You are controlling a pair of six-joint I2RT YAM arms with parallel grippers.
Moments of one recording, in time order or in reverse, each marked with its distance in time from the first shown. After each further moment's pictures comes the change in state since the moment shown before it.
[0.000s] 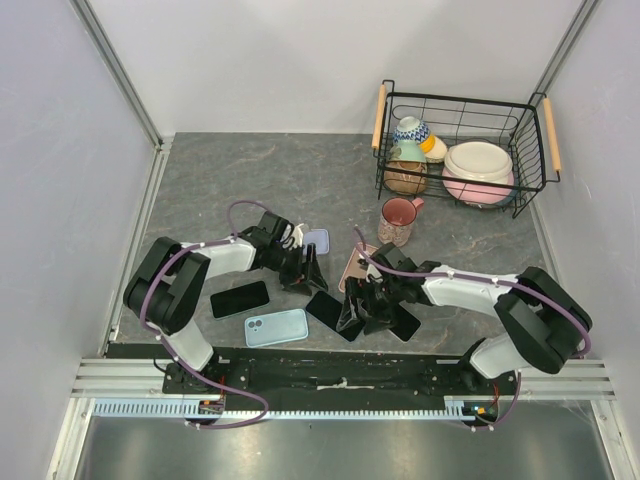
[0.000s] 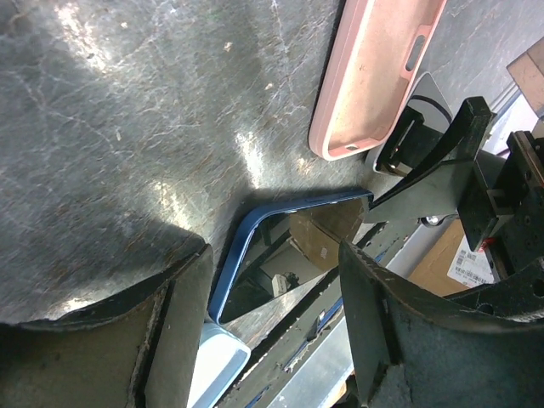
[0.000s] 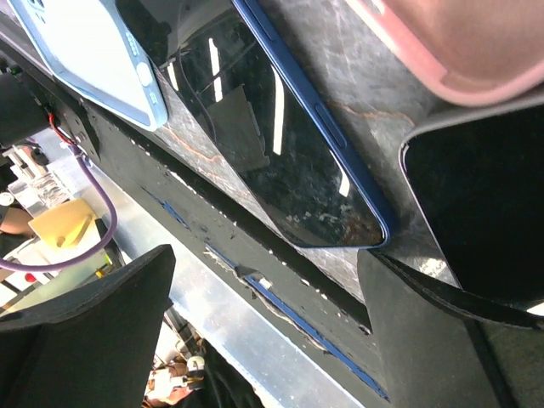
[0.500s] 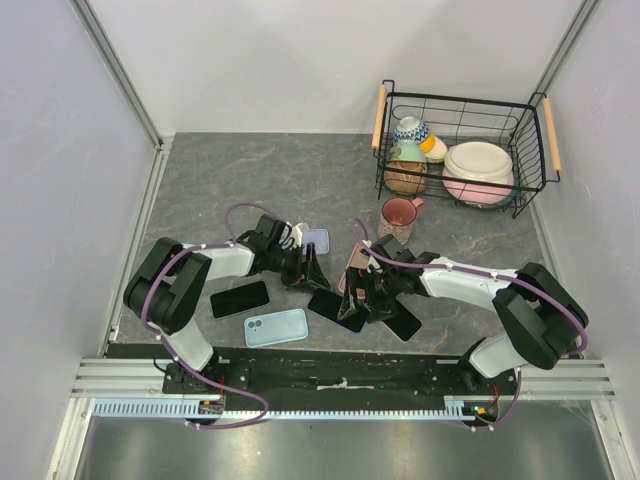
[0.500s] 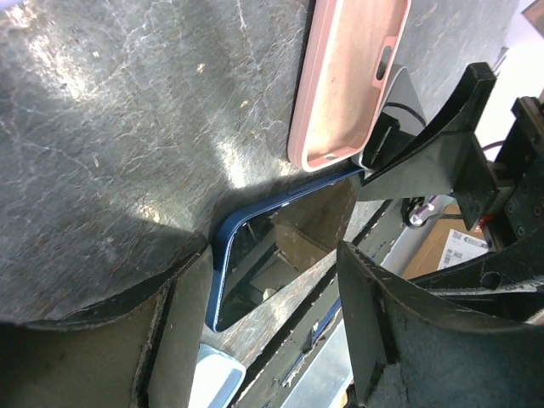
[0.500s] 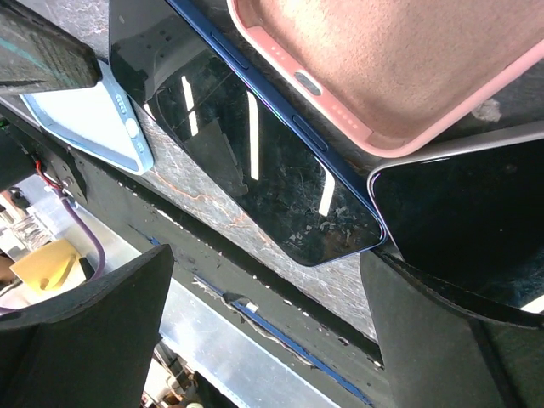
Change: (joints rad) left arm -0.003 0.002 -0.043 0.121 0.048 -0.030; right arm -0.026 0.035 0.085 -0.060 0.102 -0.030
